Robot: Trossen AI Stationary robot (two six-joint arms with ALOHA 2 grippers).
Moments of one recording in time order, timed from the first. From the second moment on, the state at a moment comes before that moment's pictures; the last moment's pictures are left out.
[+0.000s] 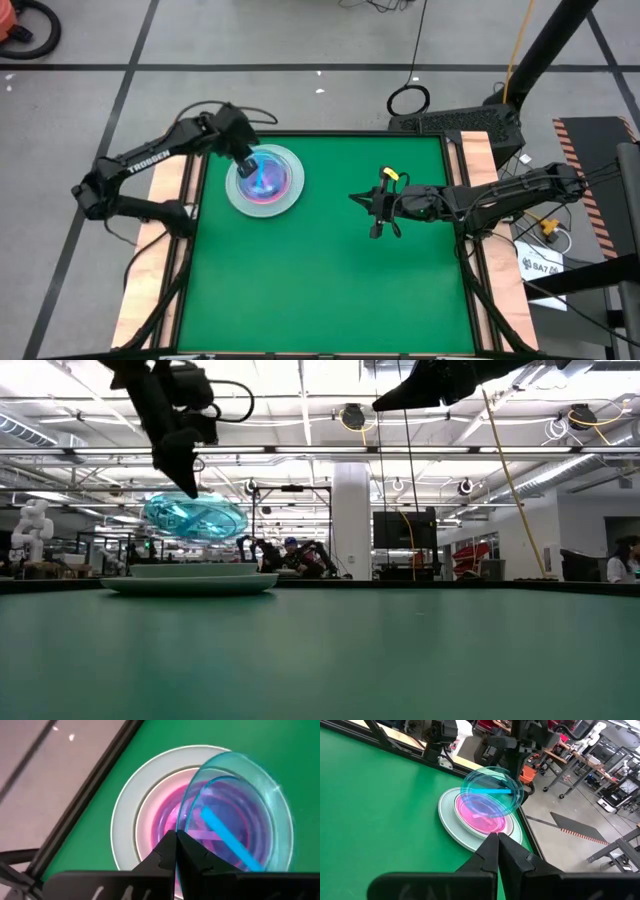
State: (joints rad) left arm 0.70 1.23 1.06 -0.87 0.01 0.18; right arm 0.13 1.16 0.74 0.12 0.42 -0.35
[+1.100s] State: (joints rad) left arm 0.81 1.38 1.03 -0.81 0.06 0.21; right arm 0.13 1.16 0.74 0.10 0.42 -0.35
